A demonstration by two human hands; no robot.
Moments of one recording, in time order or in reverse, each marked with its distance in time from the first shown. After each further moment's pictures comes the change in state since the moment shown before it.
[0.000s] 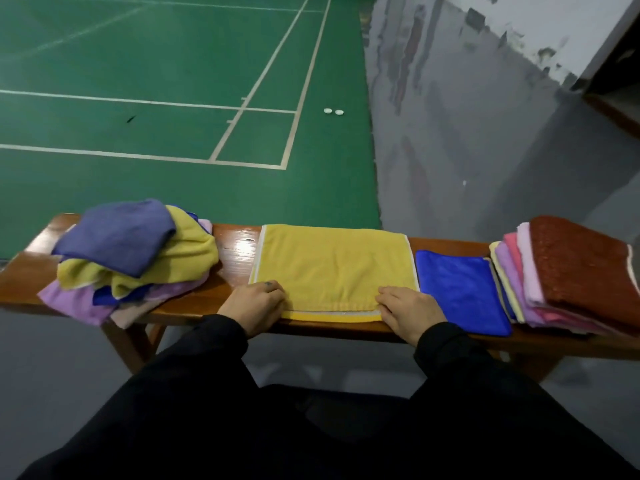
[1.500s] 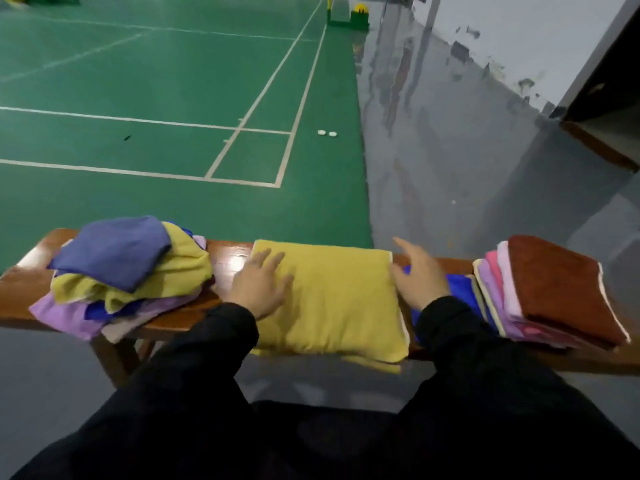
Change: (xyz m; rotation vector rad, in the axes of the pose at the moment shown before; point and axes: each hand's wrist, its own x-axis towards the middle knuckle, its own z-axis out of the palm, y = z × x) left_hand 0.062 0.019 -0.041 -0.267 -0.096 -0.595; right_hand 0.060 0.021 -0.084 0.511 -0.064 0.559
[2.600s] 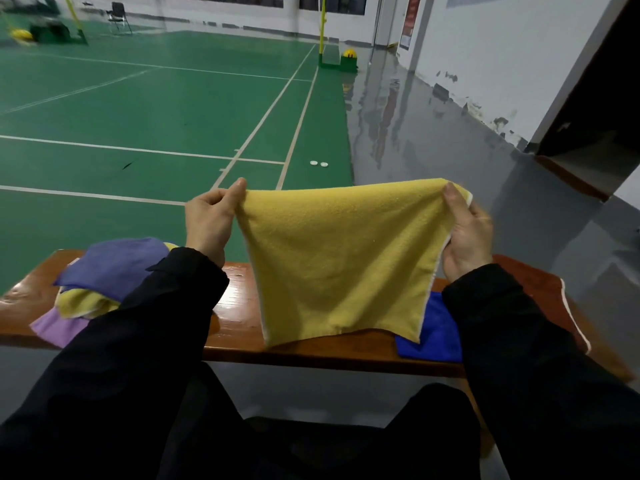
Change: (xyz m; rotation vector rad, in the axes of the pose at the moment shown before) left_hand -0.005 0.058 -0.165 -1.185 0.478 -0.096; right_hand -0.032 -0.093 -0.127 1.375 0.423 -0.007
